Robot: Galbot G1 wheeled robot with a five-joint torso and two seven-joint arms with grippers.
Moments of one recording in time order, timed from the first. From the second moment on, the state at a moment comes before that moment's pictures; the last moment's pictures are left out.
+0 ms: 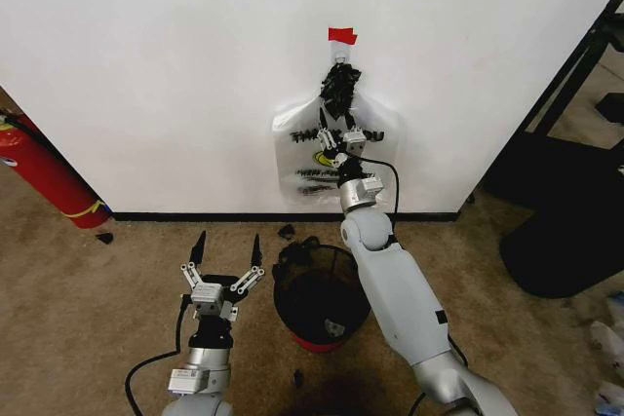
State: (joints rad) left arm 1.63 -1.56 -0.46 -2.07 0.06 -0.50 0.01; right arm -0.63 1.58 0.20 1.34 0.17 0.35 0.03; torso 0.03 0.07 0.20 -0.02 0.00
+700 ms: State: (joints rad) left arm 1.62 -1.57 -0.46 -2.06 0.06 -0.50 0.01; right arm -0.62 1.57 0.22 1.34 0.18 0.33 0.03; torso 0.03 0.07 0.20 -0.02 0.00
